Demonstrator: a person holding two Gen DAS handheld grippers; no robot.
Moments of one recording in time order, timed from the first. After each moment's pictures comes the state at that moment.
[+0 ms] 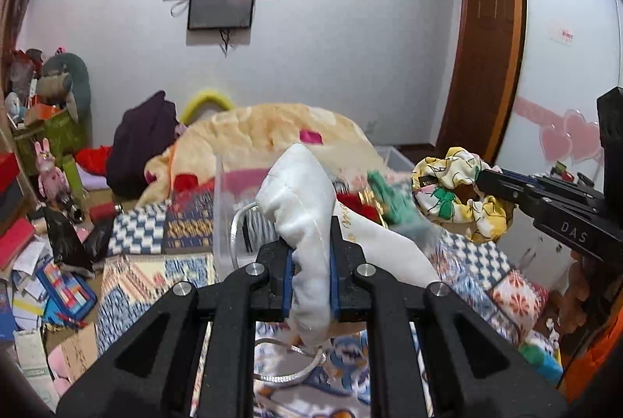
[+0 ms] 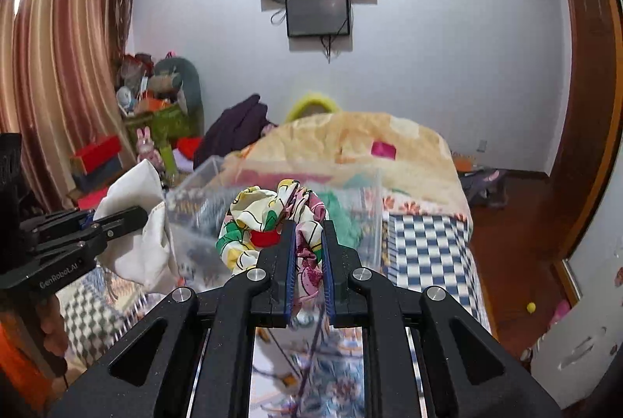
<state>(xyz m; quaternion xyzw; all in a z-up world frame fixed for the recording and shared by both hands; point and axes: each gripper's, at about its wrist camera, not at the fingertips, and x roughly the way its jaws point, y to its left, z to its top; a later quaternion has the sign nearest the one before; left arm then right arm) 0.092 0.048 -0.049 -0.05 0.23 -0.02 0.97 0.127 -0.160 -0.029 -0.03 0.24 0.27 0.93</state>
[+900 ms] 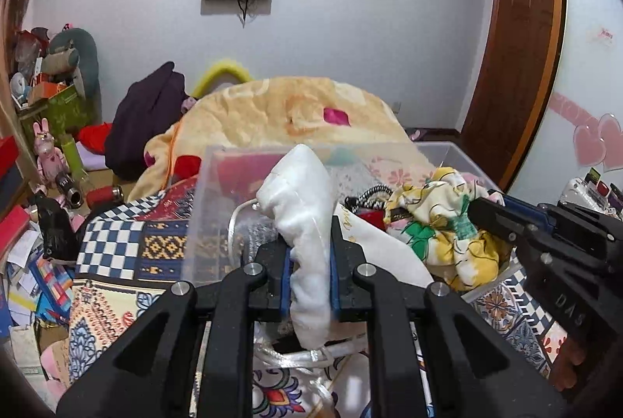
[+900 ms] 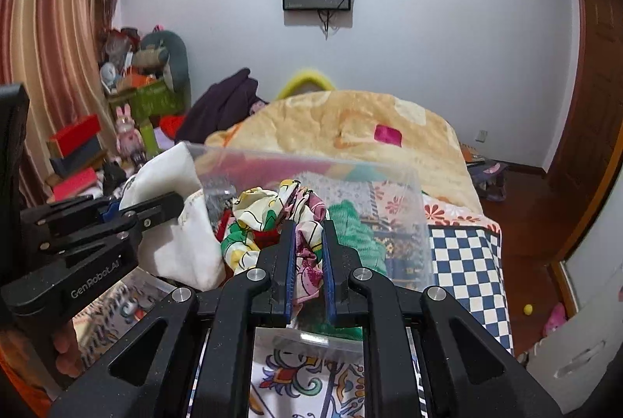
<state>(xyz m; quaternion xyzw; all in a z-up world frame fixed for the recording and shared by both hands) 0.189 0.052 -0.087 -0.06 0.30 0.01 0.95 0.180 -0.106 -0.068 -0.07 0.28 0.24 0.93</state>
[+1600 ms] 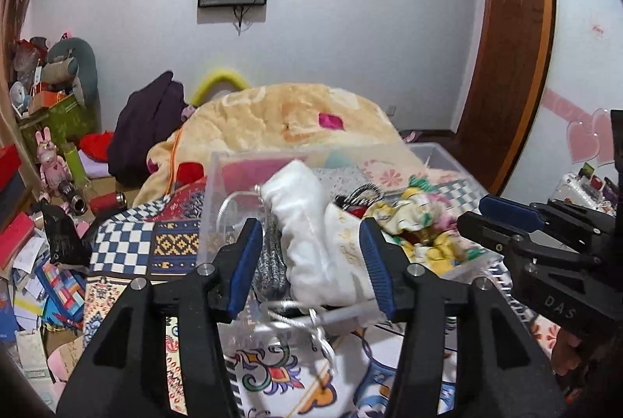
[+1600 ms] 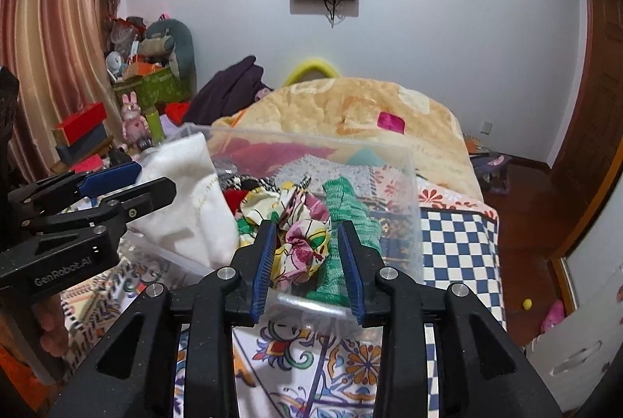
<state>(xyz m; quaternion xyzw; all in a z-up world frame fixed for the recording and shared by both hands) 0.157 0.047 -0.065 -0.05 0.28 0.00 0.96 0.166 -0.126 -0.055 -0.07 0.29 0.26 0.92</state>
